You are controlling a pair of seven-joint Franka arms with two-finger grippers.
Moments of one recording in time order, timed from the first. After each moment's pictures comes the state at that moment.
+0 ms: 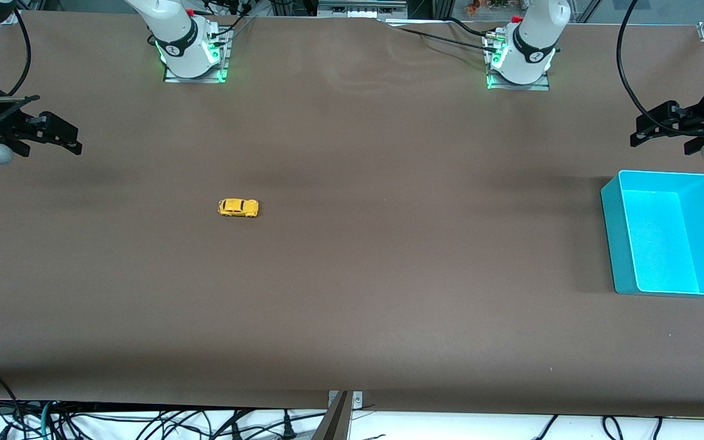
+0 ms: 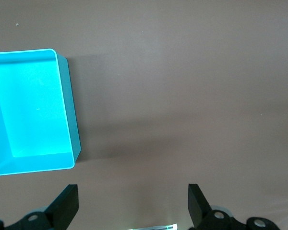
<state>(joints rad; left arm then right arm) 0.01 0.06 0.01 -1.47 -0.05 1.42 0.13 0.00 -0.02 0.00 -1.69 0.01 1.64 -0.05</state>
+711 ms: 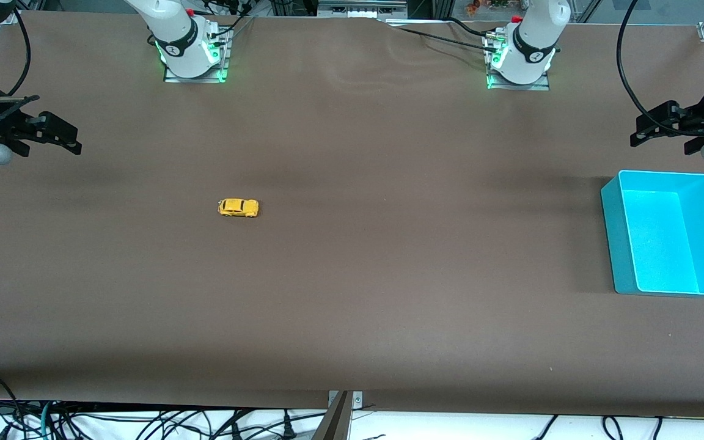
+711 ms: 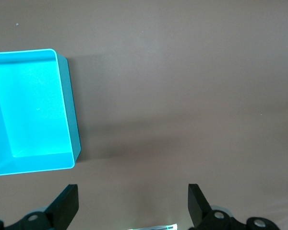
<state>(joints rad) 0.01 0.06 0.01 -1.47 -0.05 1.42 0.13 0.00 -0.02 0.00 -1.69 0.01 1.64 -0.05</state>
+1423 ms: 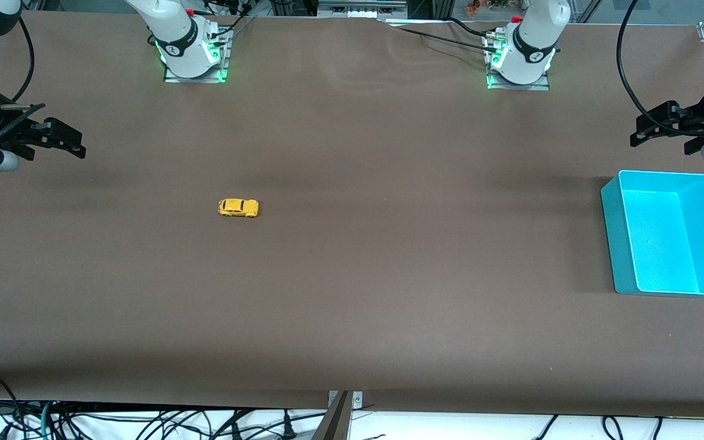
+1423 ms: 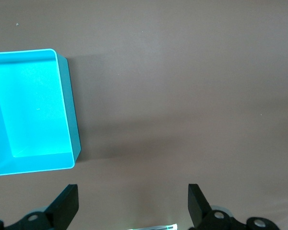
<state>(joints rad) 0.01 0.06 0.01 -1.47 -0.05 1.42 0.13 0.00 0.00 0.00 -1.69 0.01 1.64 -0.05</state>
